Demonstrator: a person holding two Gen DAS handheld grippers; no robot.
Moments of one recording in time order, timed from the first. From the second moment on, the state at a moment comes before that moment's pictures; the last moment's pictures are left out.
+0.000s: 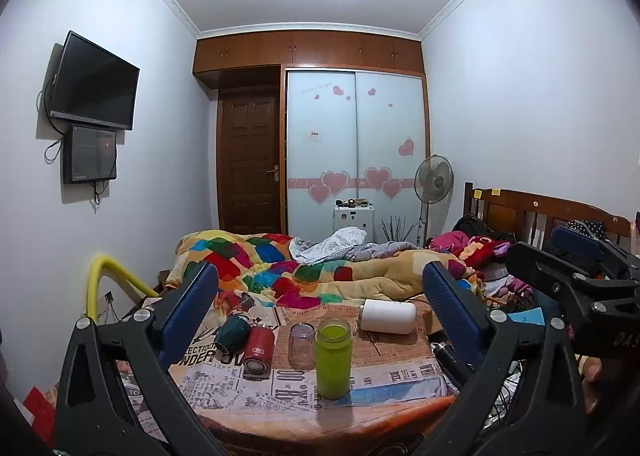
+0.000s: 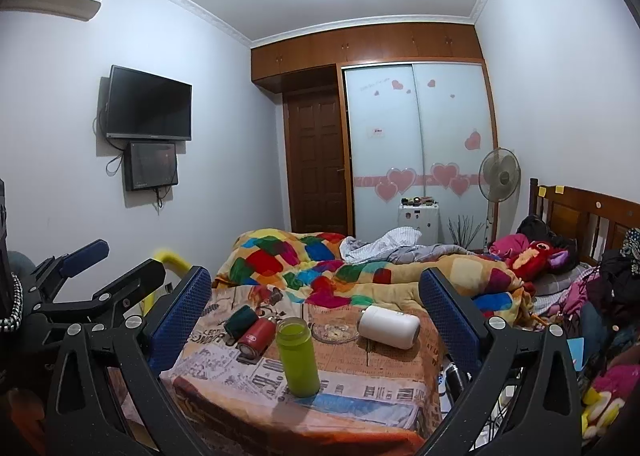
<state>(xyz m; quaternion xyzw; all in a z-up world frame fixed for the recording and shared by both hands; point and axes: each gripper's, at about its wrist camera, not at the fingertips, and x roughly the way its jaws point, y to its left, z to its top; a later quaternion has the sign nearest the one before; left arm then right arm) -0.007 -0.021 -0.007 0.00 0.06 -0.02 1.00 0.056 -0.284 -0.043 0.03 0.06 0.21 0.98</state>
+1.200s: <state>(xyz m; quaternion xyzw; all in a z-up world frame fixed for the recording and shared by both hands) 0.007 -0.019 -0.010 -0.01 0.06 -0.02 1.00 0.059 -0.283 -0.043 0.02 0.07 0.21 0.98</state>
